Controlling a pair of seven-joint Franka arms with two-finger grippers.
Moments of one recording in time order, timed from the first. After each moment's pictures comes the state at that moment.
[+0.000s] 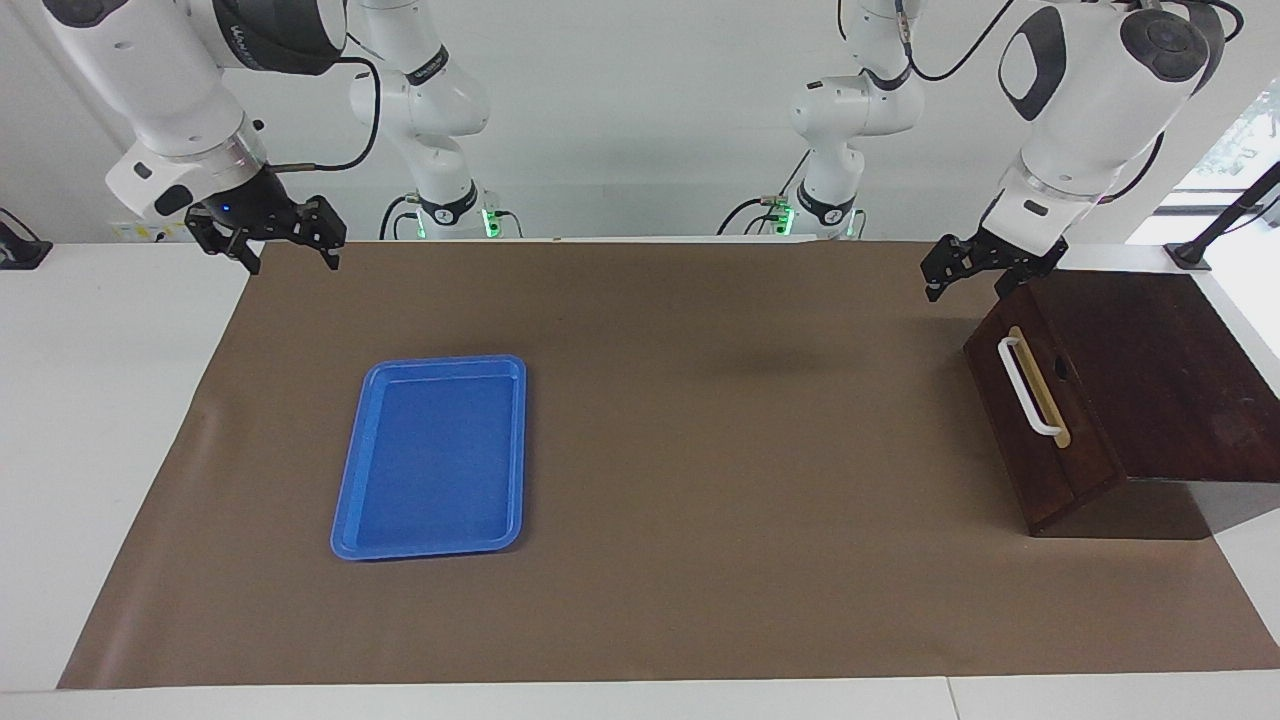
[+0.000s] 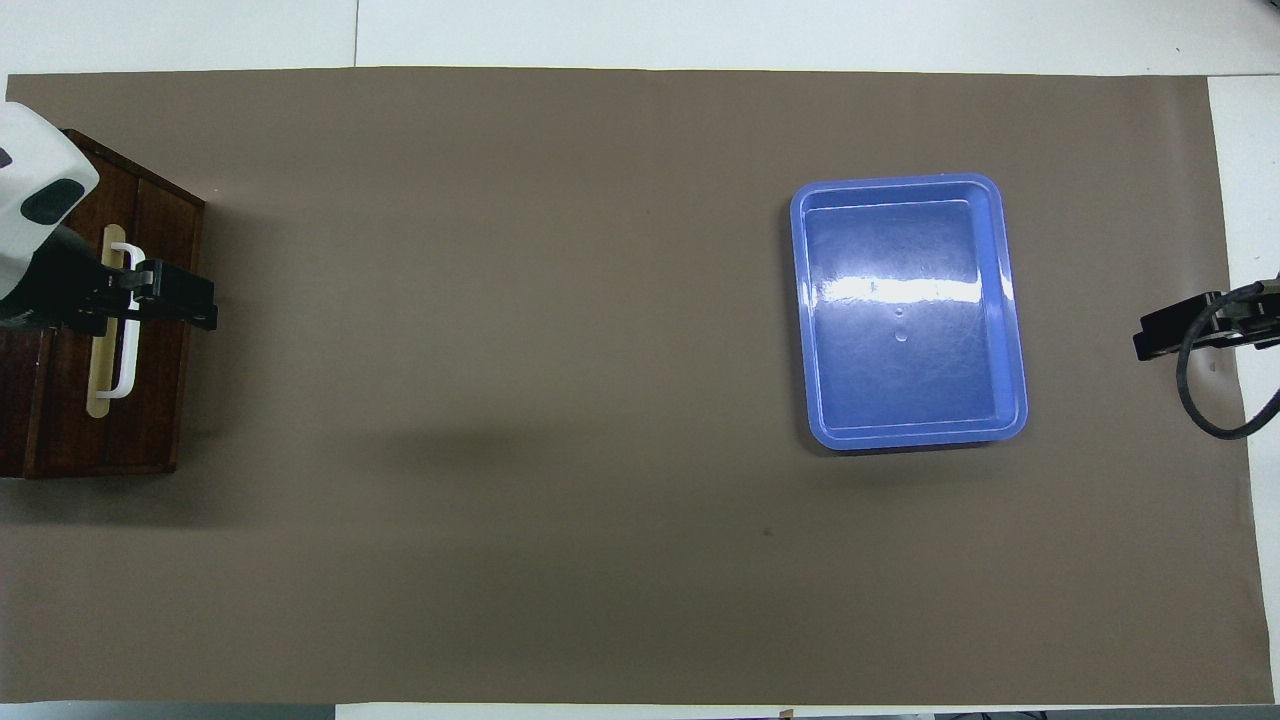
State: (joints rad) left arm 0.01 0.01 -0.12 -1.64 0.00 1.59 -0.09; right arm -0.12 -0.02 0.06 -1.62 -0.03 1.49 -0.12
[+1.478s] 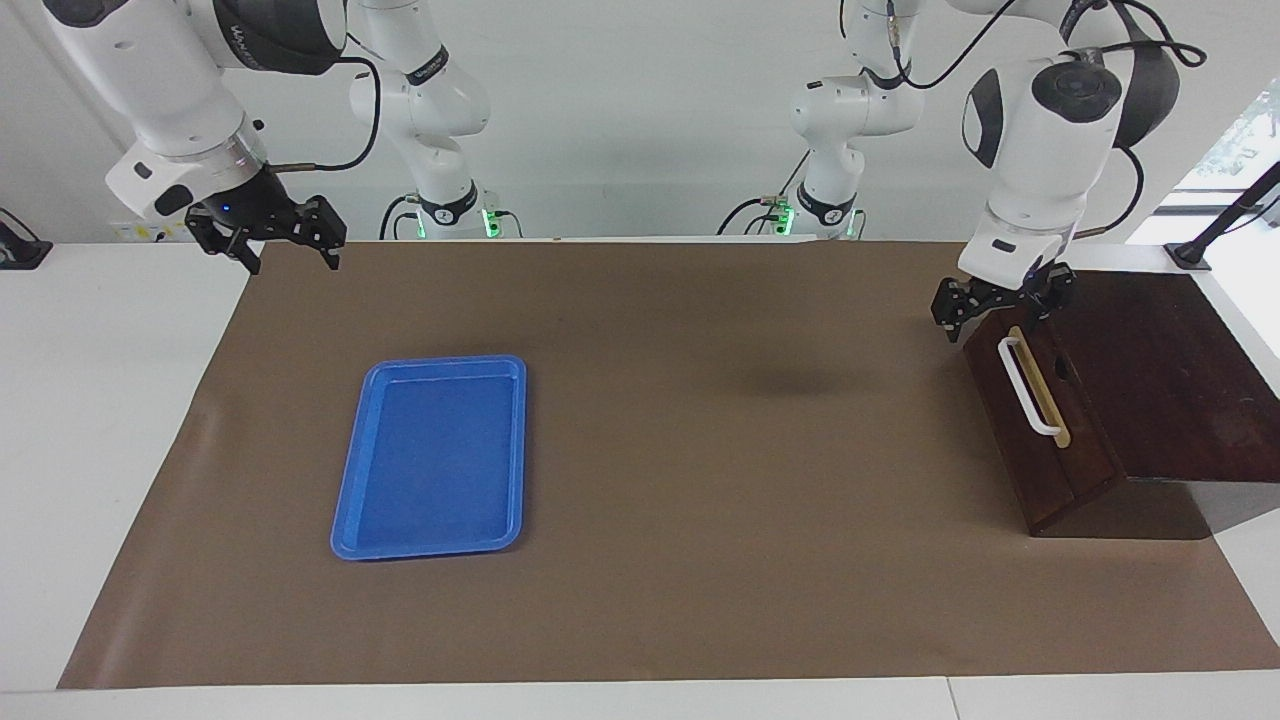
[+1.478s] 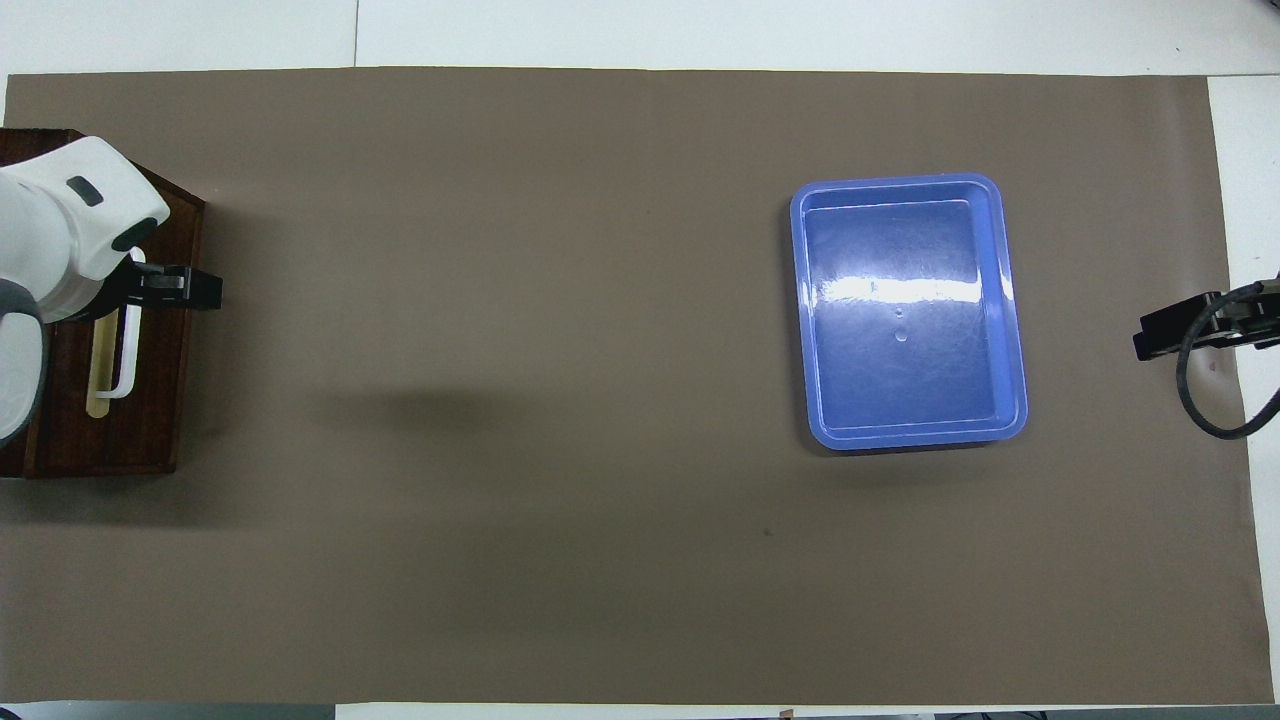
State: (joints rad) left arm 0.01 0.00 -0.13 -1.88 0.31 1.95 -0.09; right arm -0.12 -0.02 0.06 -1.62 -0.03 1.49 -0.12
